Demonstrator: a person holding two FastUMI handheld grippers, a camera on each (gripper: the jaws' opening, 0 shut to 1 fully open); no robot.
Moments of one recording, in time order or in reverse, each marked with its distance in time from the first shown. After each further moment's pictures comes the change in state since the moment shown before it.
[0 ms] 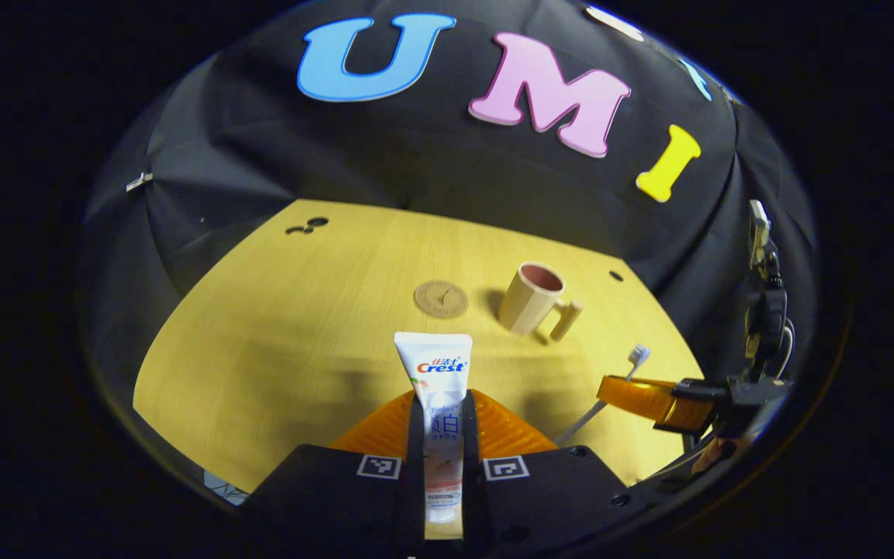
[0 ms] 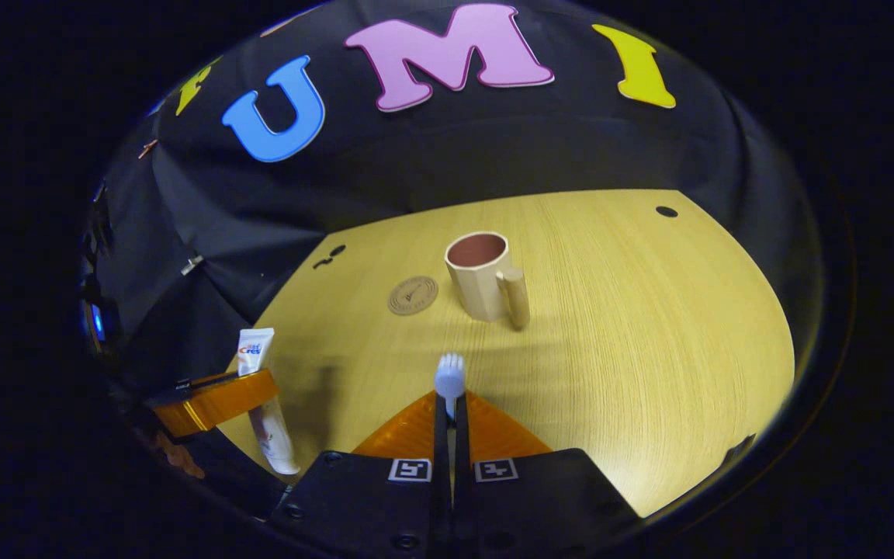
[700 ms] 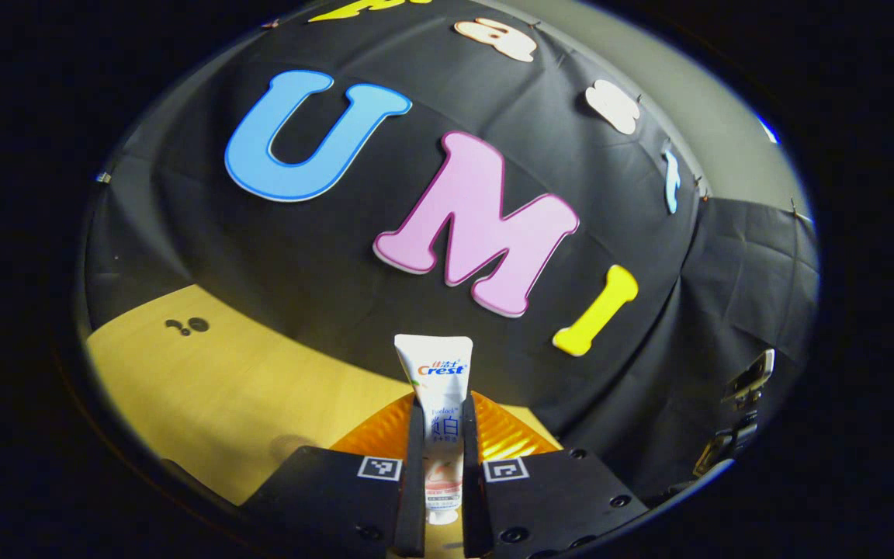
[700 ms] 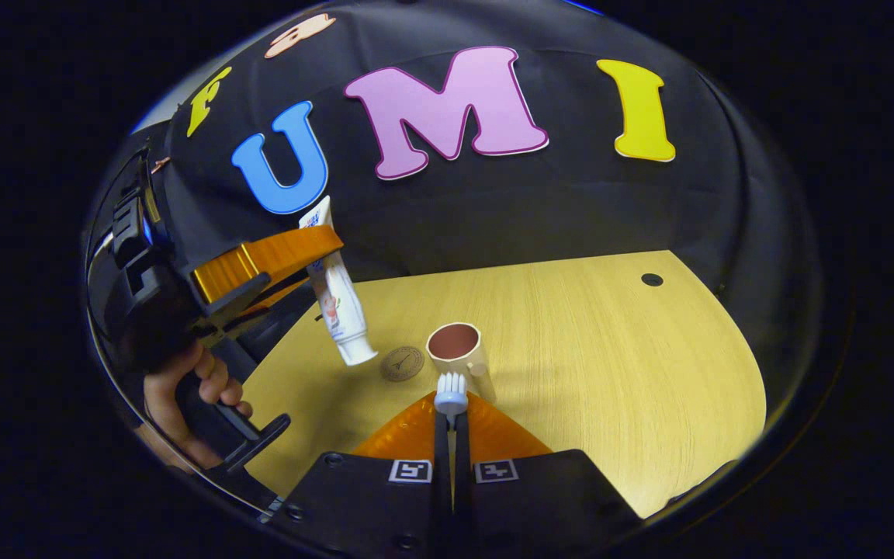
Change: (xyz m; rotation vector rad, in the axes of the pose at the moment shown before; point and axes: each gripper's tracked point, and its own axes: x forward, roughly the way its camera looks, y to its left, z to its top) left arm 0.060 -0.127 0.200 -0.172 -0.485 -0.354; right arm -0.034 -0.043 0.089 -0.040 -0.144 -0.005
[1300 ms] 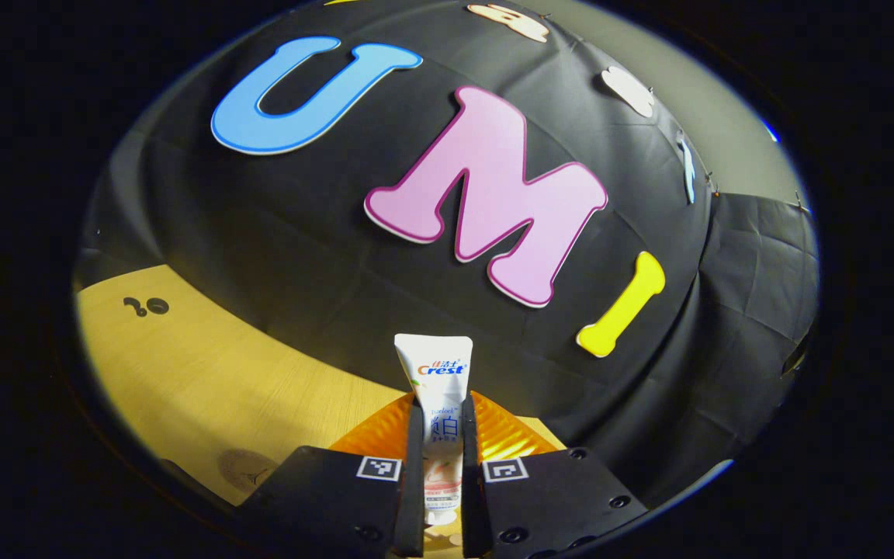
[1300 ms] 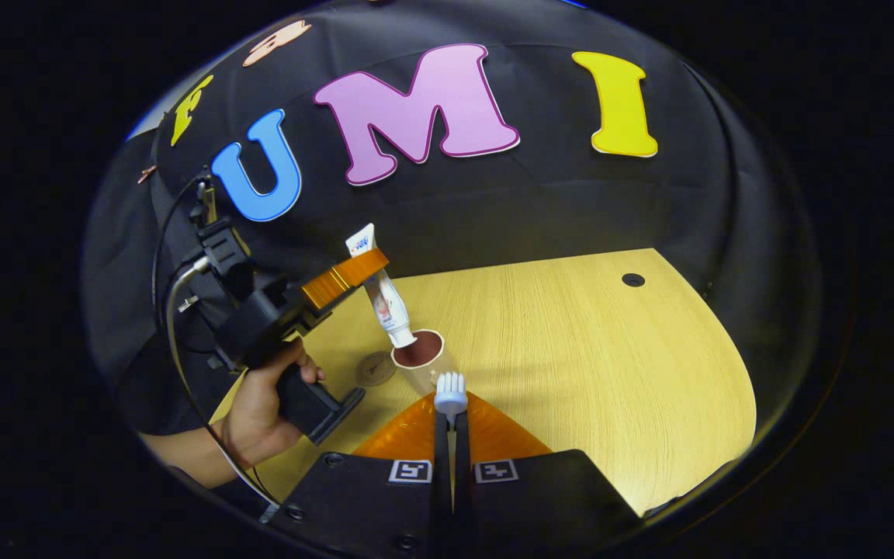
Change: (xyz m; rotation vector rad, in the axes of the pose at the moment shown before) left arm 0.099 0.035 -0.069 0.001 0.031 0.028; right arm 0.007 -0.040 0.009 0.011 0.011 -0.022
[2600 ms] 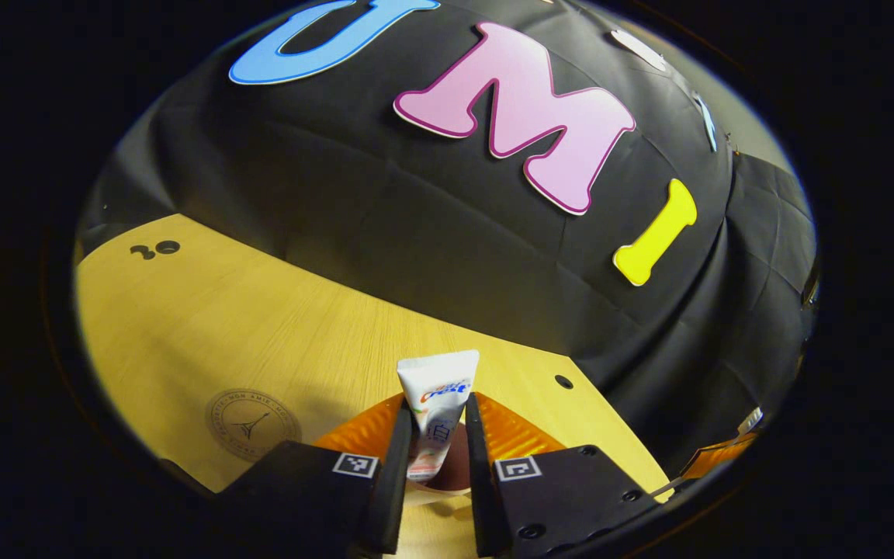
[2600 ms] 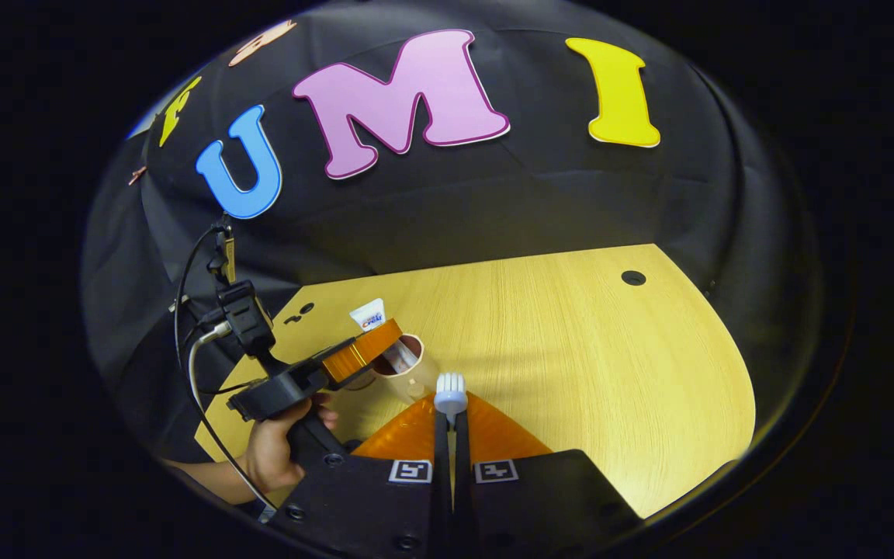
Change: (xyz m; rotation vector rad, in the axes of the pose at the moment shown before) left arm -0.008 0.033 -0.096 0.023 0.214 0.082; right arm 0.030 -0.024 0.004 0.008 0.021 -0.009
